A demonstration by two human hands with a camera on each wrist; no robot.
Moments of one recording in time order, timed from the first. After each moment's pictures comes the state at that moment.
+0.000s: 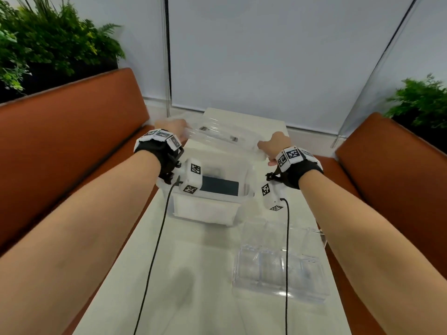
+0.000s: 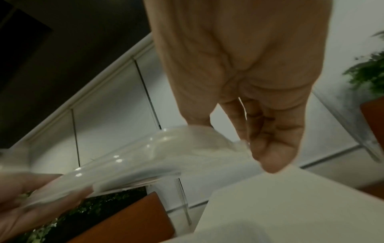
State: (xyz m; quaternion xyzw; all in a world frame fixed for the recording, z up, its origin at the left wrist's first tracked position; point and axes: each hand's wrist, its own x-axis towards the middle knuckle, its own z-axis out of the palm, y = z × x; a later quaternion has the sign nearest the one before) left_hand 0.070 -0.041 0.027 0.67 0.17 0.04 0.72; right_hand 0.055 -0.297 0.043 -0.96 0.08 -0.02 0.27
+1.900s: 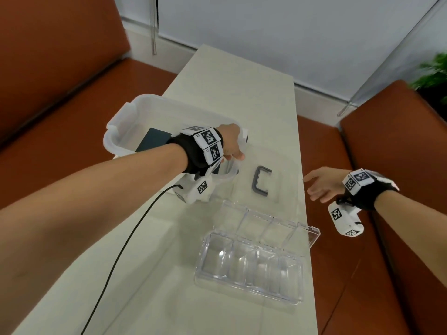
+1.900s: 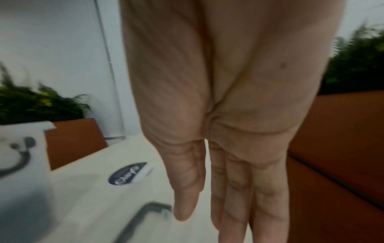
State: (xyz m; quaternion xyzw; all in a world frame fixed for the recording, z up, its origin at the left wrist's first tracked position) left_hand 0.075 -0.199 -0.037 0.89 -0.04 -0.25 0.38; right_hand 0.092 -0.512 -0.082 -0.89 0.15 0.37 0.21
